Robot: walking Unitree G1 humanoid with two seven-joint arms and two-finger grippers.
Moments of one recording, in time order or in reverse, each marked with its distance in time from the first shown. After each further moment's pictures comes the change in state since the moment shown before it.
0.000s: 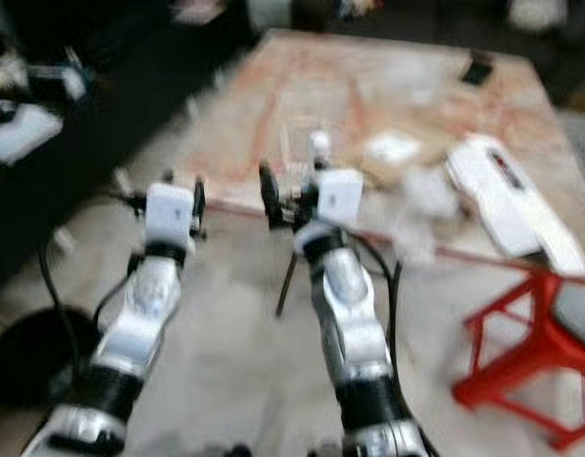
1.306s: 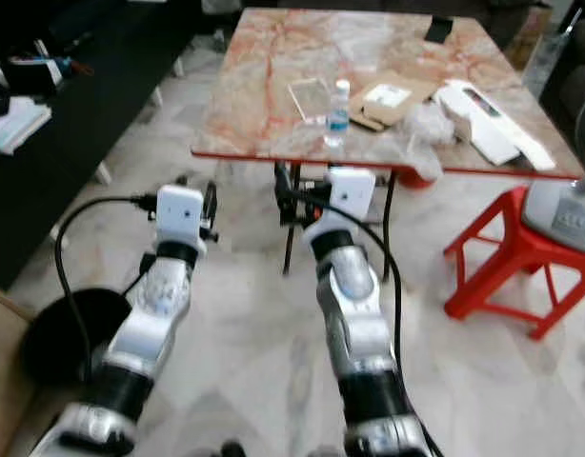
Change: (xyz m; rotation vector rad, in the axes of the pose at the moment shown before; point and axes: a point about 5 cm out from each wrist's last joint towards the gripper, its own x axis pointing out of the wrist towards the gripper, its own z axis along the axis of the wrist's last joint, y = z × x) left arm 0.002 -0.009 -0.001 -0.069 0.029 -0.029; right arm 0.003 -0.010 0.000 0.023 0.013 -0.072
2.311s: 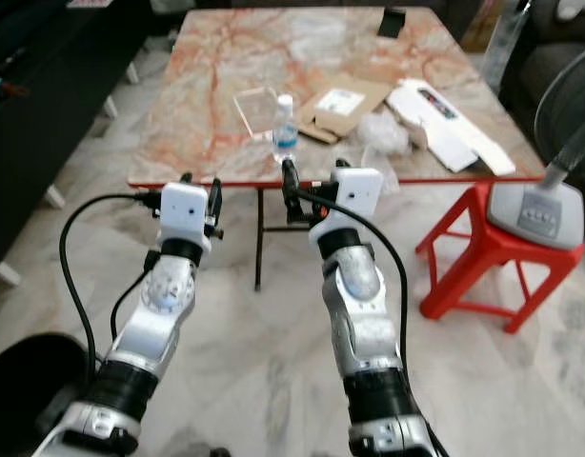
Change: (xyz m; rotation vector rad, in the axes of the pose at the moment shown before) left arm 0.001 0.010 0.001 0.019 -0.008 0.031; right arm 0.002 0.011 0.001 0.006 -0.018 0.030
